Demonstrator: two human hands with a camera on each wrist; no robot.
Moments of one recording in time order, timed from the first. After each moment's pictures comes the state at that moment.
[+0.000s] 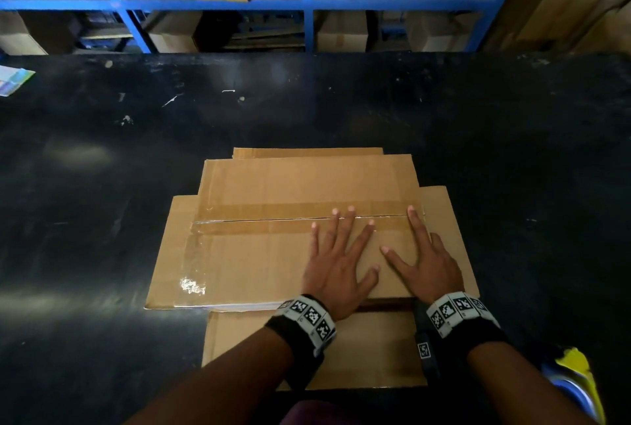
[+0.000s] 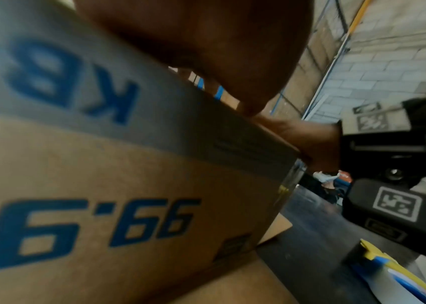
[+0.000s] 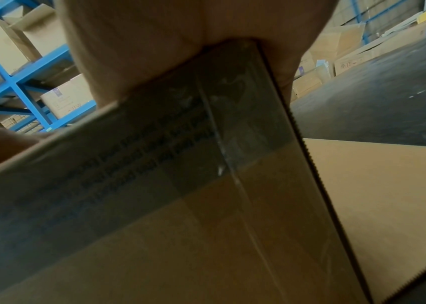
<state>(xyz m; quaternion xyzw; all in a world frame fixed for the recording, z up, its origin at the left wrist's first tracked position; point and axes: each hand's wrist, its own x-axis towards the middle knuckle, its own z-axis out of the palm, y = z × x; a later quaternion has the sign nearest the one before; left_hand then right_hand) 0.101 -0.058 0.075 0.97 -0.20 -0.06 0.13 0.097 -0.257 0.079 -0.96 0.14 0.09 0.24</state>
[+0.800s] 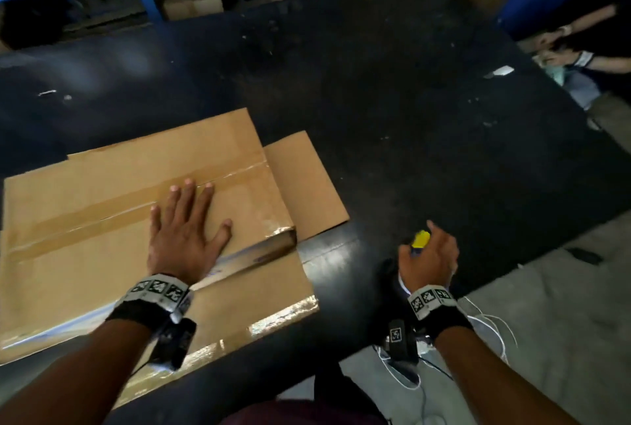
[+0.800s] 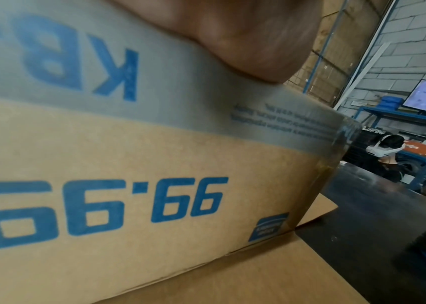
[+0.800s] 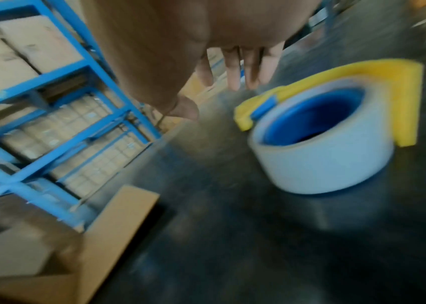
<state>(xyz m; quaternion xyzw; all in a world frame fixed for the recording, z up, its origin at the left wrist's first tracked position) 0.105 -0.063 0.067 0.98 -0.18 -0.03 0.07 -0.089 -0.439 0.008 -0.85 0.45 -0.16 0.24</state>
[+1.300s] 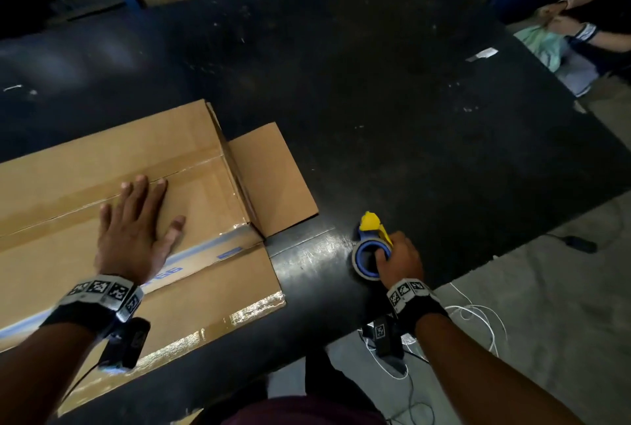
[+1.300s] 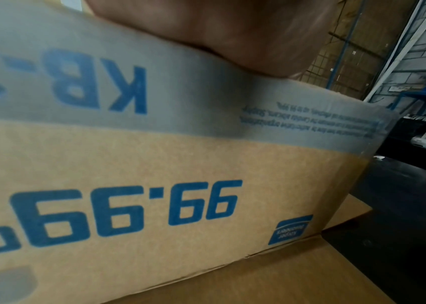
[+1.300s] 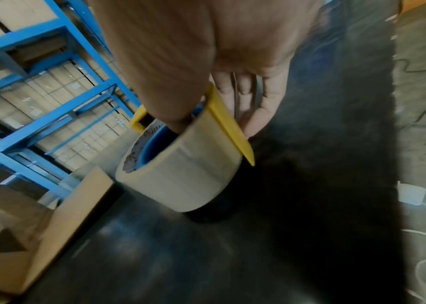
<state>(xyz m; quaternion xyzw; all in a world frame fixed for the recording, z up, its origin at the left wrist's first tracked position) 0.102 -0.063 0.064 0.98 -0.19 -0.02 0.06 -0.107 -0.483 -0.028 -0.87 0.40 0.02 0.30</state>
